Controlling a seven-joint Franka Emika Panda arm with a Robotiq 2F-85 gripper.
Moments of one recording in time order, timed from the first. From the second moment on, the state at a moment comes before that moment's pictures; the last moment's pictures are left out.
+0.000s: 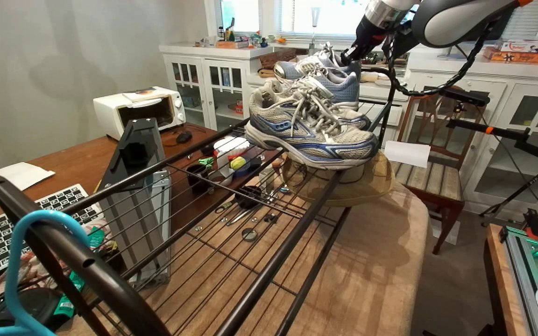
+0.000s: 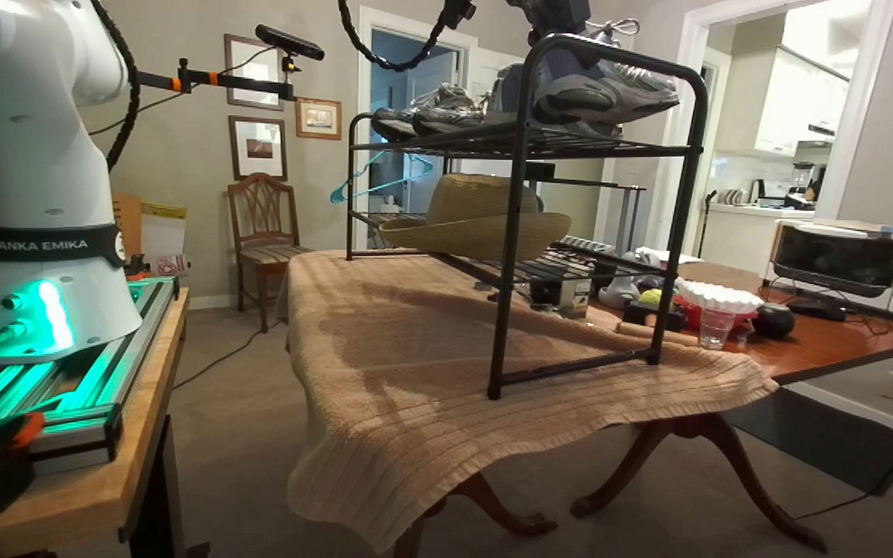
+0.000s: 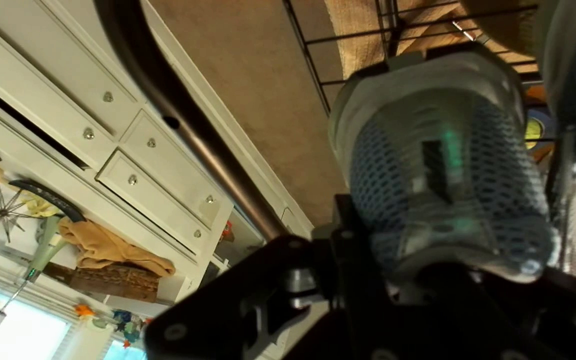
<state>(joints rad) -0.24 -0.17 -0.08 -2.23 -0.66 2.65 0.44</state>
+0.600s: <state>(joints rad) -0.25 -0.17 -0.09 -2.23 -0.68 2.65 0.44</state>
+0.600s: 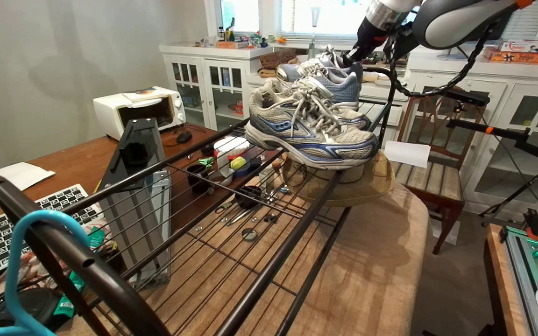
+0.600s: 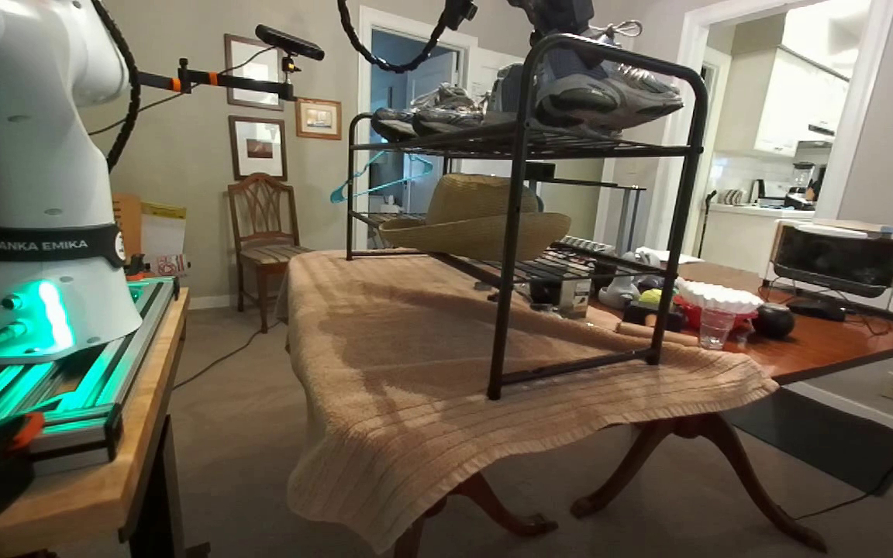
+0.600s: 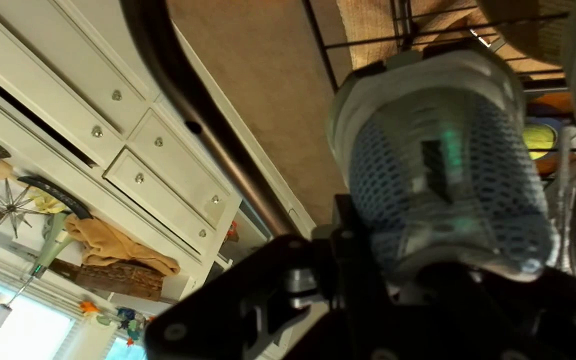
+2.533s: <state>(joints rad) -0.21 -0.38 -0.03 -2.20 -0.47 2.30 0.42</state>
